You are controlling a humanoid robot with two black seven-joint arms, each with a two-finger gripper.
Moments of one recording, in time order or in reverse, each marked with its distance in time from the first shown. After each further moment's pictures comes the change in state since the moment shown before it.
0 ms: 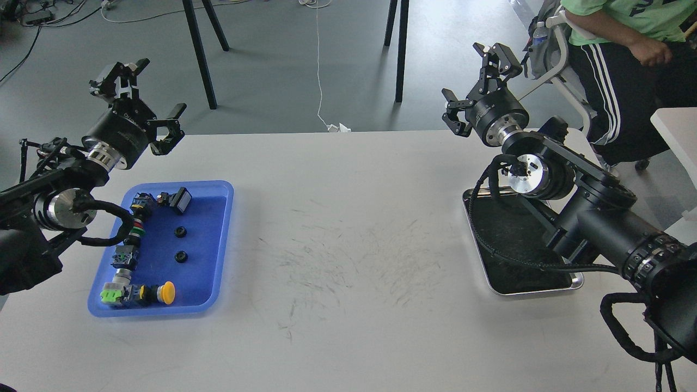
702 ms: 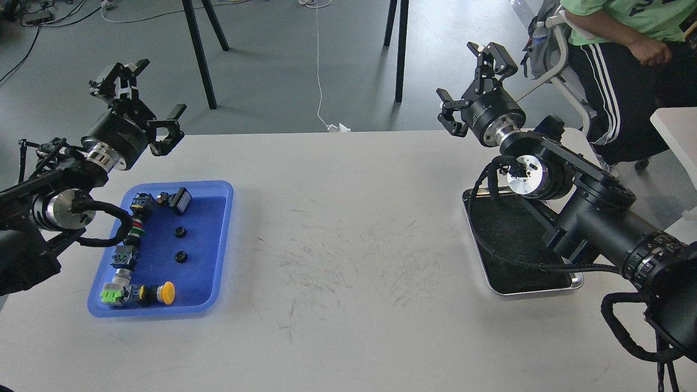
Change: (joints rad) left arm 0.000 0.006 0.000 -0.006 0.000 0.000 0.000; right arm 0.002 -0.001 -0.011 0.002 -0.002 0.022 0.000
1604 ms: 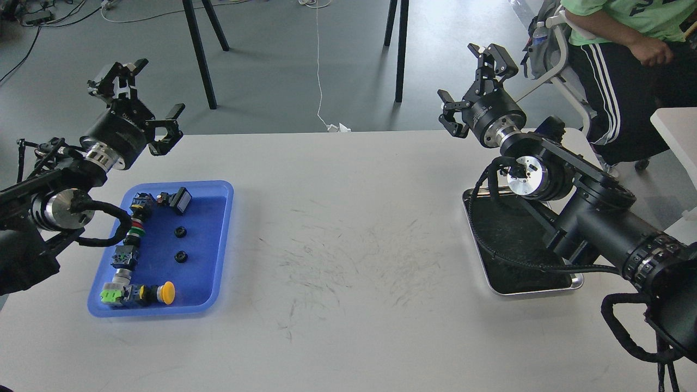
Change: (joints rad) left arm 0.000 0.002 0.000 0.001 0.000 0.000 0.000; right arm -0.002 0.000 -0.001 -0.001 -0.001 -0.007 0.002
